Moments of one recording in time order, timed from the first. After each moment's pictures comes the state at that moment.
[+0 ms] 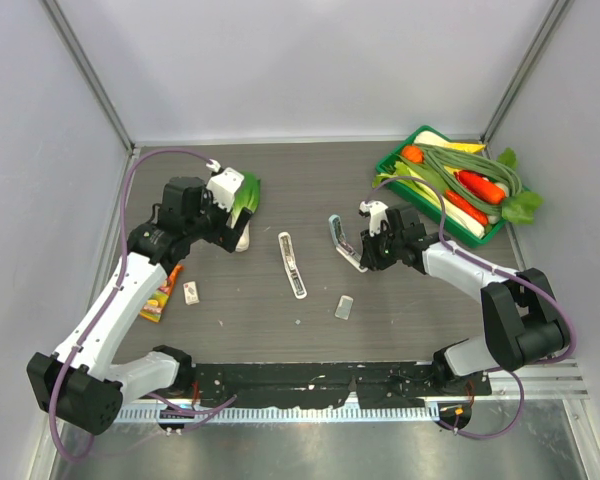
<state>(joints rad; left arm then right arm) -0.36 1.11 1.09 -0.60 0.06 0.25 0.36 1.43 0.75 -0.21 -0.29 -0.06</state>
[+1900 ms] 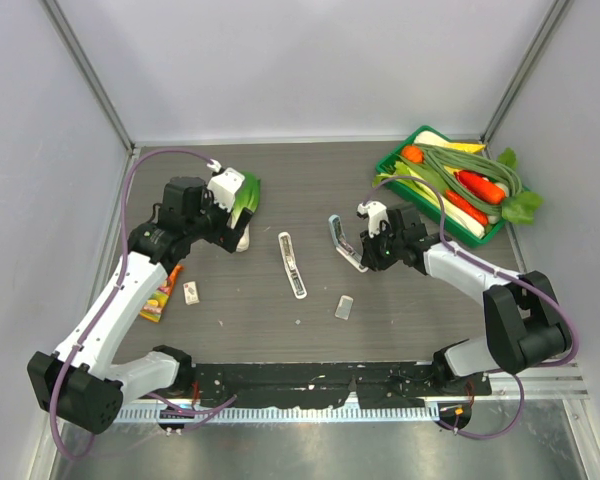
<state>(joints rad) -0.36 1.12 1.09 -0.60 0.07 0.25 0.36 1.42 0.75 -0.22 -0.30 -0.14</state>
